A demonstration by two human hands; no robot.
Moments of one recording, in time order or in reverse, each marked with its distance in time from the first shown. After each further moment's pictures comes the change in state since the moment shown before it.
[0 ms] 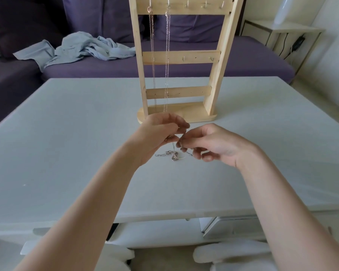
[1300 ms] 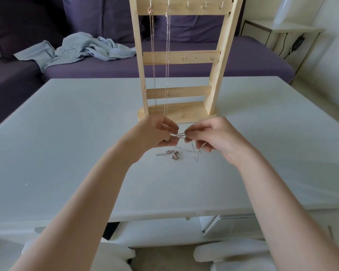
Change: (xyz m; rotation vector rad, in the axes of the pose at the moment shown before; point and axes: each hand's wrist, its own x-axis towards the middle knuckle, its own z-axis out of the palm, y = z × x) left_hand -0.004 0.004 -0.008 0.145 0.050 -0.131; right_hand 0.004 0.002 -0.002 0.040 0.248 -0.130
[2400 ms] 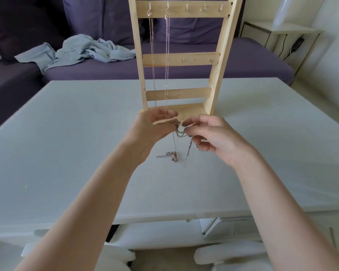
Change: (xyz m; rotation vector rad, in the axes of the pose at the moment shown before) left_hand 0.005 -0.001 0.003 -0.247 0.111 0.170; right_hand 0.001 -0.007 0.005 0.195 -0.011 -0.002
